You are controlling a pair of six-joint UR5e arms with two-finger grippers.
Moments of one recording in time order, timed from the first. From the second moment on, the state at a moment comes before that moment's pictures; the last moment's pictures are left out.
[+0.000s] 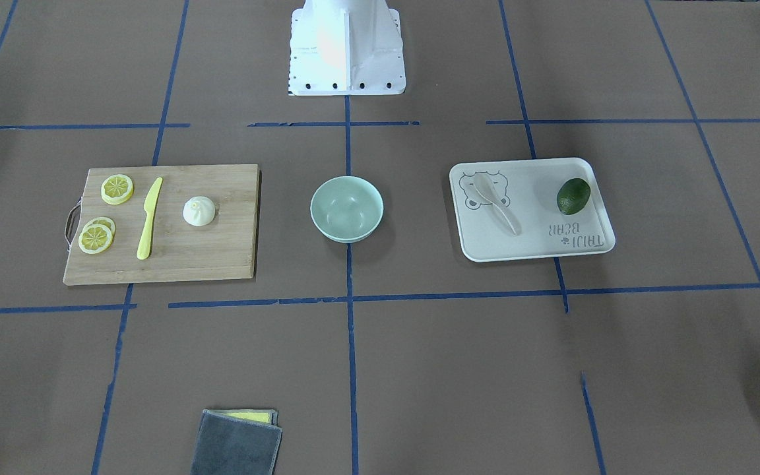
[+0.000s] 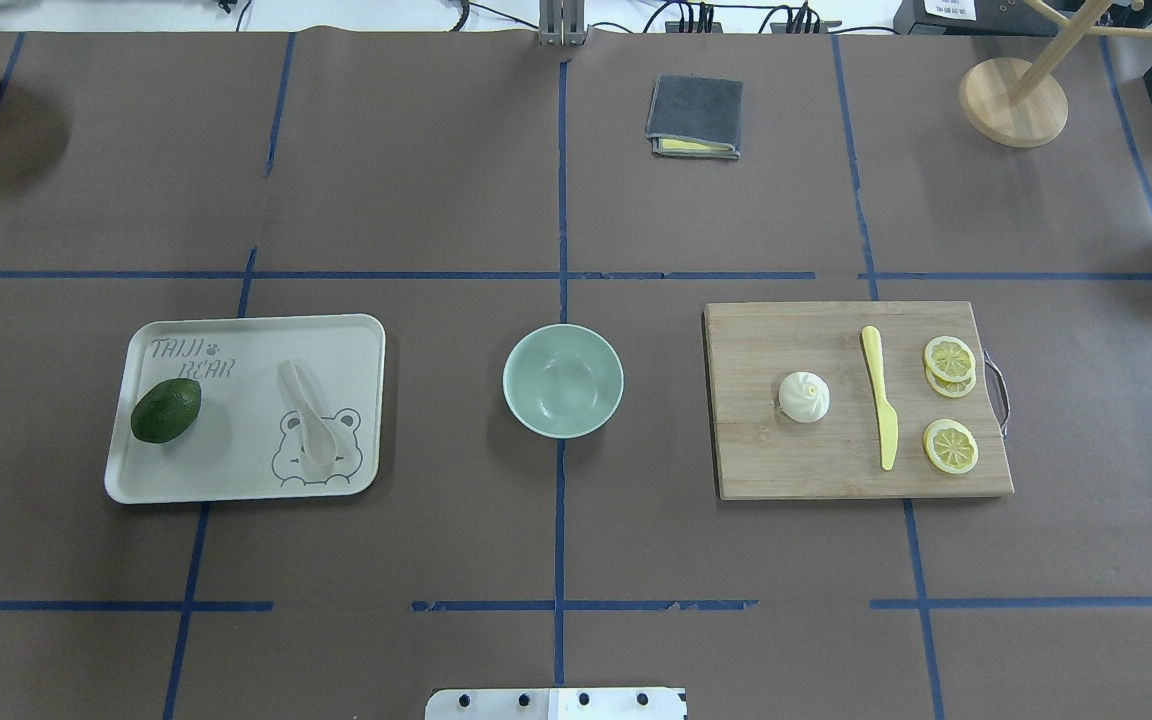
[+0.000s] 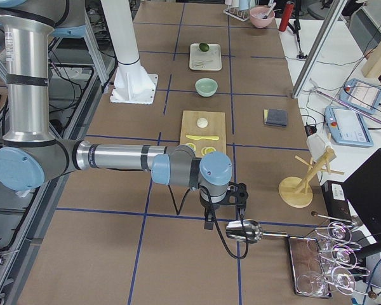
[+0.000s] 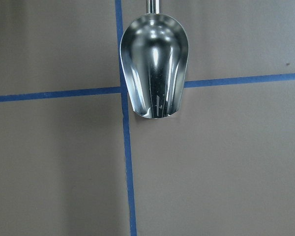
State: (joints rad) left arm -1.58 -1.59 -1.57 -1.60 -2.38 0.00; right arm 1.65 -1.63 1.66 -1.64 2.35 0.01
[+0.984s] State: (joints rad) left arm -1.44 -1.71 -1.72 -1.64 -2.37 -0.10; right arm 1.58 -1.58 1.70 -1.46 2.35 0.06
